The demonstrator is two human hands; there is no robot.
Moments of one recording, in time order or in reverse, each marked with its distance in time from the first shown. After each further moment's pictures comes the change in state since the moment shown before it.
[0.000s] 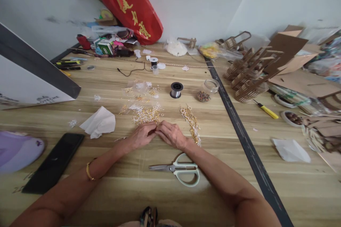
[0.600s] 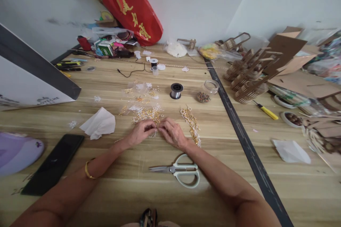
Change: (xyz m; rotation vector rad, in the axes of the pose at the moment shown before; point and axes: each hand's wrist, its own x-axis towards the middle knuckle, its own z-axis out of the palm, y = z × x) left_hand 0.005 -0.007 -0.007 -0.289 0.053 -0.189; right_hand 0.005 -0.002 -0.005 0.217 0.108 0.138
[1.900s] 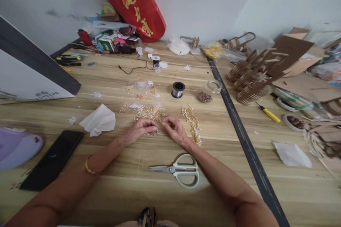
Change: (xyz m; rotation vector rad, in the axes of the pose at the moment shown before) left_hand 0.000 0.001 -0.006 -0.650 -0.125 -0.269; right_hand 0.005 -0.003 -0.003 0.420 0.025 0.519
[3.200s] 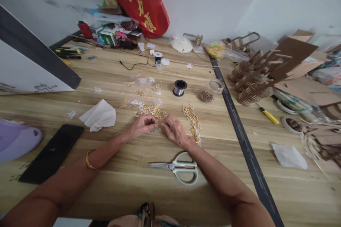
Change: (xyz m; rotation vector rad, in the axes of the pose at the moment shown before) left_hand 0.008 -0.017 -0.001 0.290 0.118 0.182; right_hand -0.004 0.005 0.000 -0.505 -0.008 -0.396
